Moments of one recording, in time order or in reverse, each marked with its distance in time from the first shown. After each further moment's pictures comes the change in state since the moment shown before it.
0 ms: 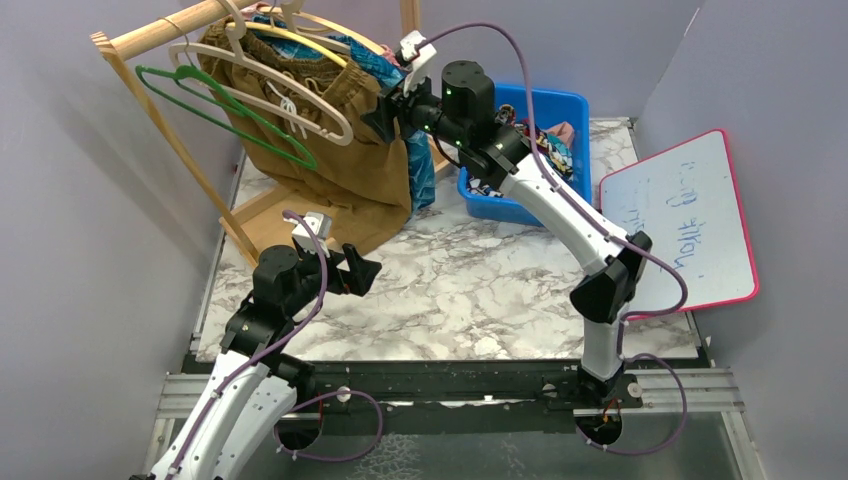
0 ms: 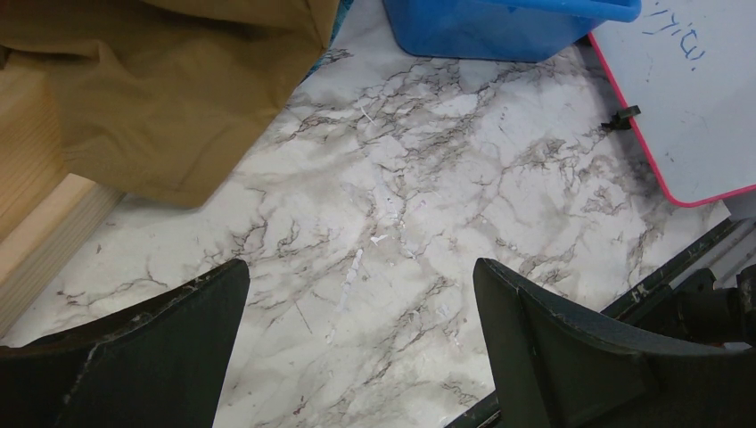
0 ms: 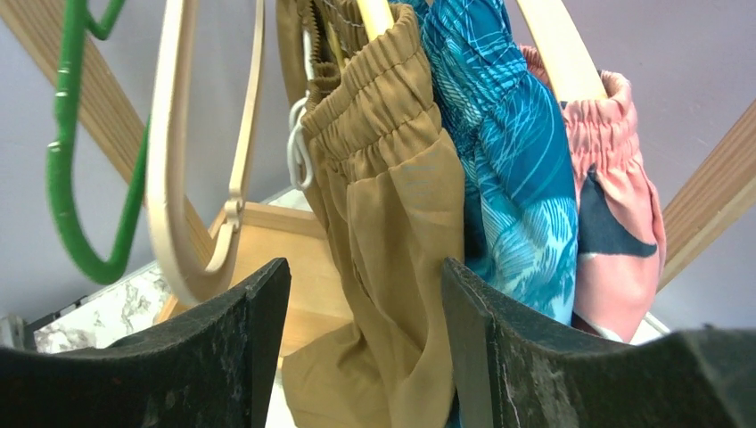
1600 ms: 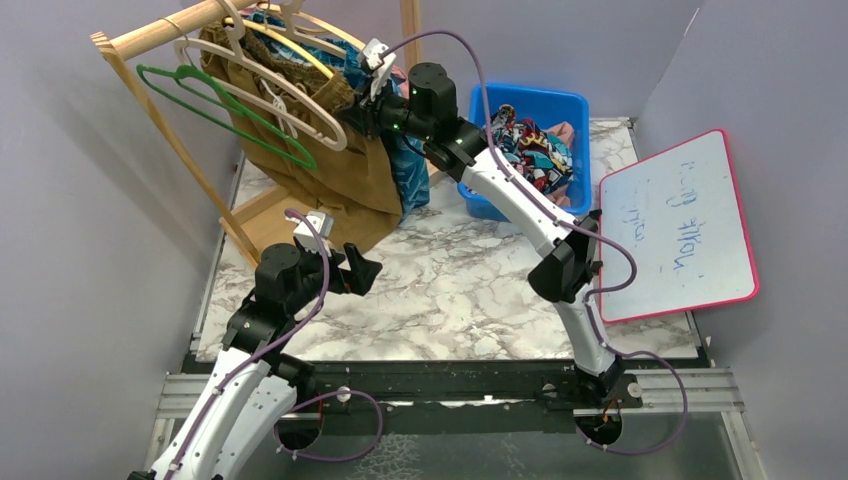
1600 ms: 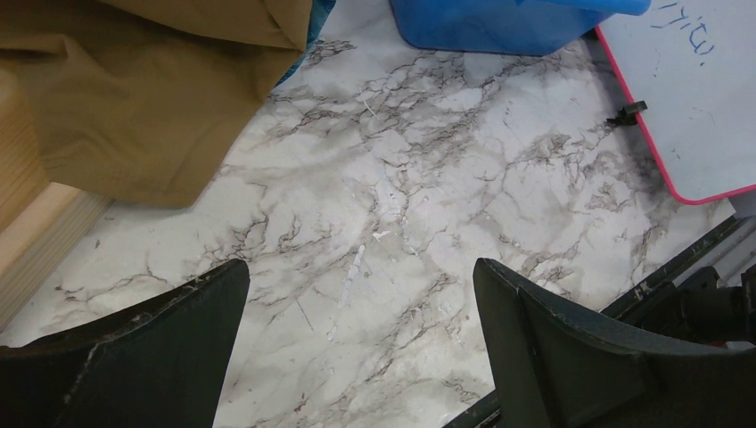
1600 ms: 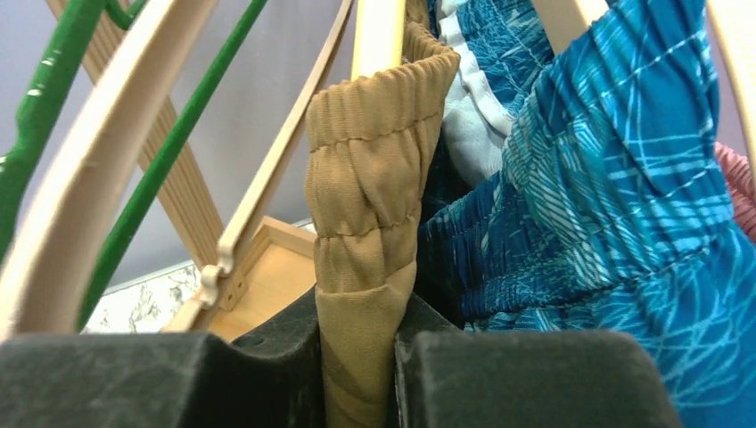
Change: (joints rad) left arm 0.000 0.019 0.000 -0.001 0.000 -0.001; right arm 0.002 0.334 0.349 0.026 -0.194 -0.035
